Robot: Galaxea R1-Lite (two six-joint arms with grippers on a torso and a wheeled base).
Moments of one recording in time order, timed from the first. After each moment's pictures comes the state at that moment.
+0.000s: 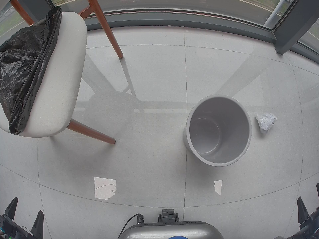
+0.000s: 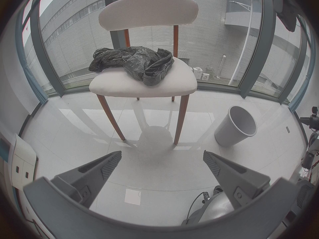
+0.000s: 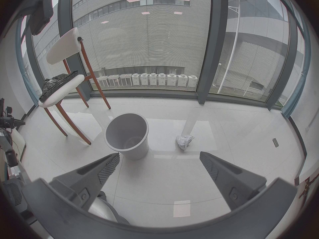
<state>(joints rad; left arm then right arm) 0.00 0.06 -0.02 0.01 -0.01 0.00 0.00 0.02 -0.02 0.00 0.01 -0.02</state>
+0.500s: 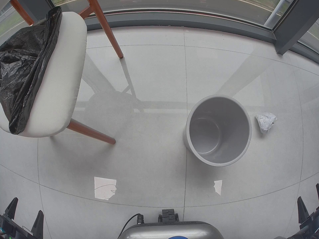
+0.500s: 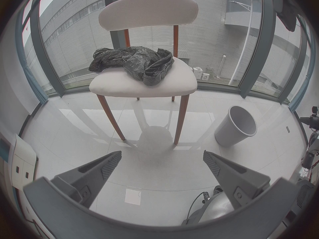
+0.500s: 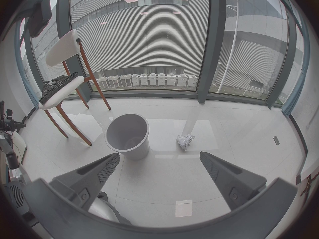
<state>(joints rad) 0.00 0.06 -0.02 0.01 -0.01 0.00 0.00 0.02 -0.02 0.00 0.01 0.00</state>
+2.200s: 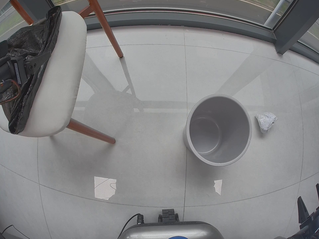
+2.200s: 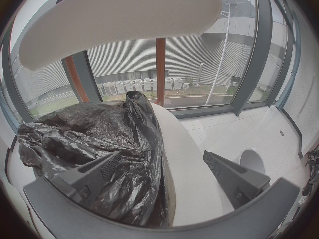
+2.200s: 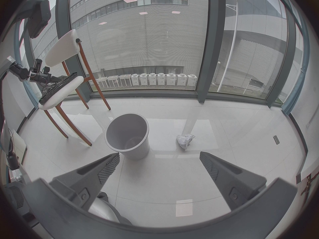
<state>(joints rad) -0.01 1.25 -1.05 -0.29 -0.19 0.11 0.00 0.02 -0.02 0.00 0.01 0.00</state>
